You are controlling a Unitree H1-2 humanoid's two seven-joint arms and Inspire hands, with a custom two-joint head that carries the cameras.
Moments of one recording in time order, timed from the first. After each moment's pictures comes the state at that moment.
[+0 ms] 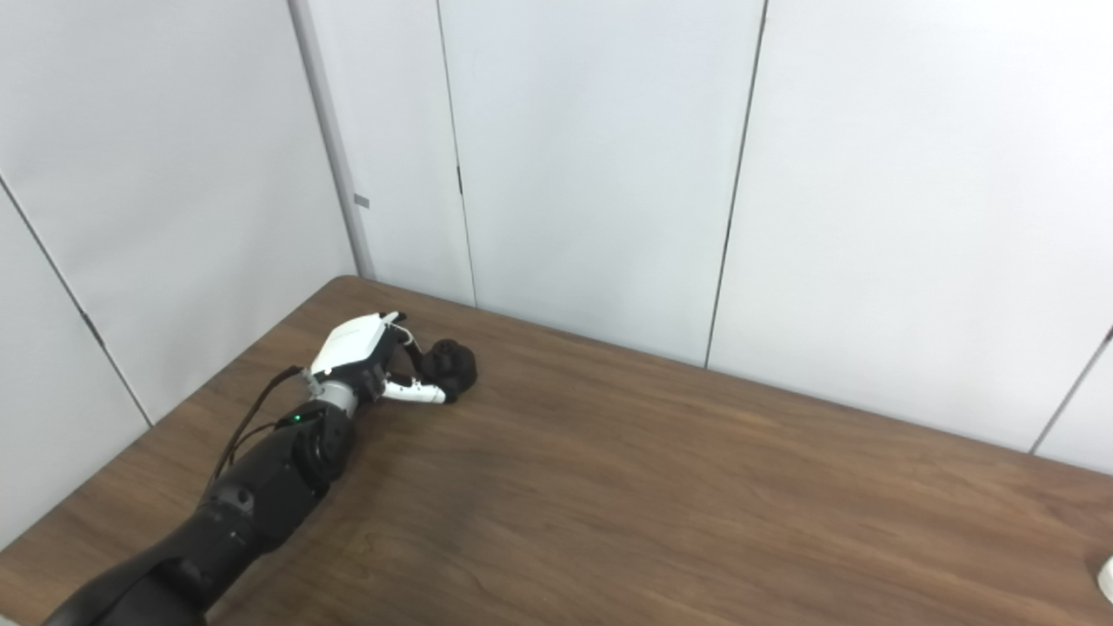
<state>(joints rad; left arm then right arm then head) -0.45 0.60 -0.14 0.62 0.54 0.19 0.19 0.40 -0.41 -0.39 -0.28 0.36 0.01 0.32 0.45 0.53</state>
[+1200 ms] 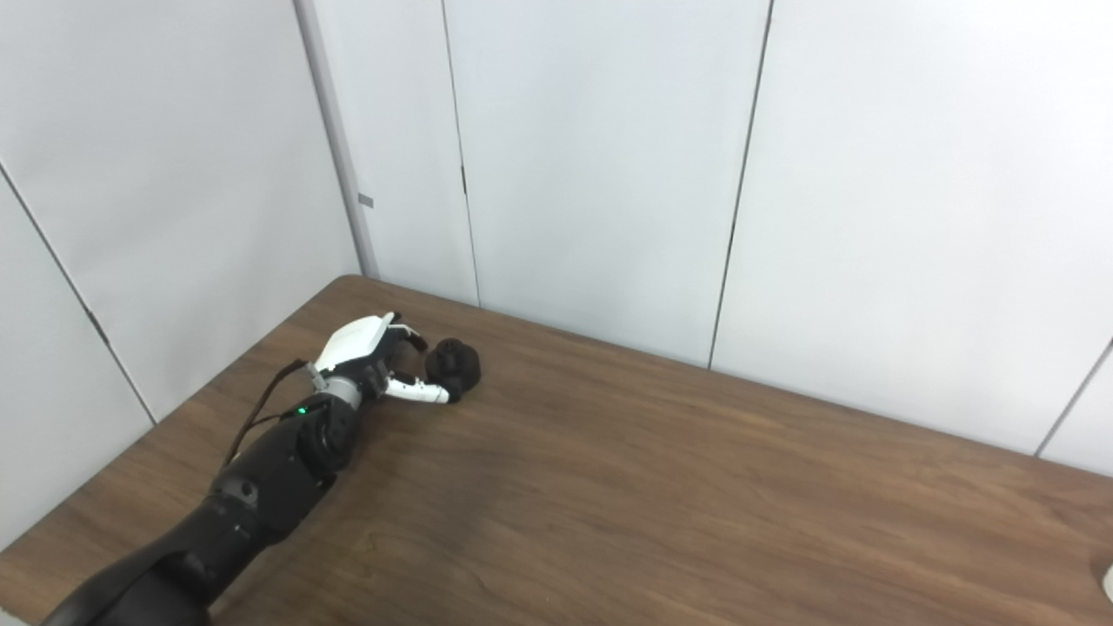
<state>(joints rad) -0.47 0.60 -0.15 0.58 0.50 0.26 0.06 0.40 -0.41 -0.39 -0.28 0.36 0.01 0.32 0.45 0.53</state>
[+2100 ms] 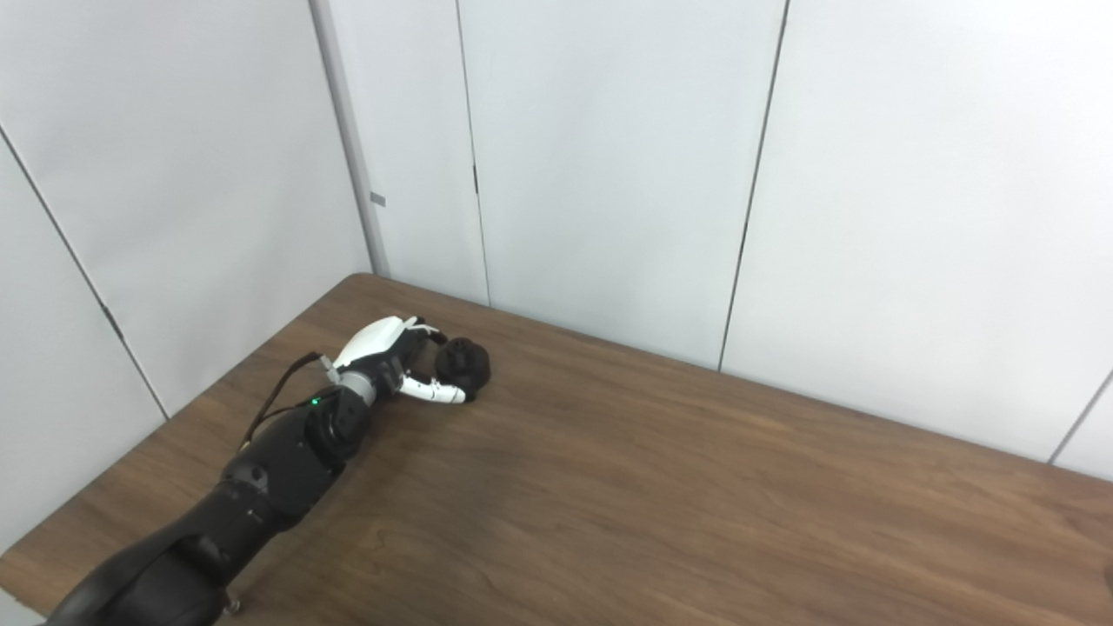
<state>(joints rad) -0.52 0.59 -0.17 0.65 0.46 0.17 0.02 0.42 -0.41 -0.39 -0.30 0.36 0.03 0.32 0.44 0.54</state>
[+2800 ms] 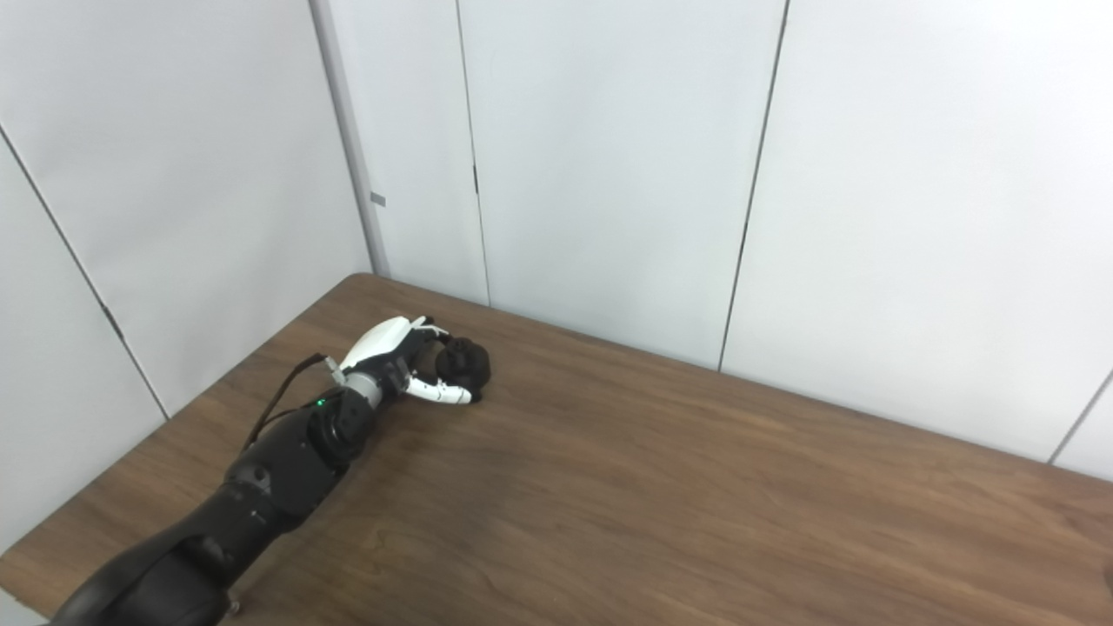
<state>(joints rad) -0.52 0.59 -0.18 0.66 0.43 0.14 0.02 0.42 -0.41 -0.39 -0.31 0.36 0.04 0.32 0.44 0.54</state>
